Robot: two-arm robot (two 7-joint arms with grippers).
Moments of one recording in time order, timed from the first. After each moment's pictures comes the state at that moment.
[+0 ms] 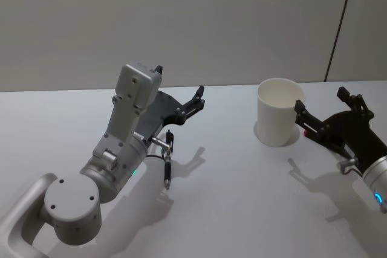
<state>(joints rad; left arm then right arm) -0.24 0.38 0.45 -1.63 -0.20 0.01 -0.01 -0.01 0.34 -0.23 -1.77 0.29 0.03 0.07</state>
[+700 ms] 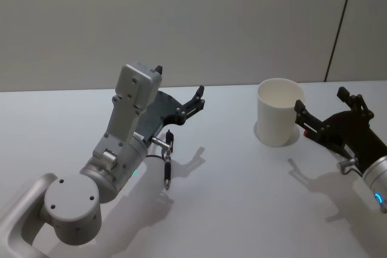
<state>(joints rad) -0.24 0.38 0.45 -1.63 -0.20 0.01 -0.01 -0.01 0.34 -0.23 -1.77 0.29 0.03 0.07</state>
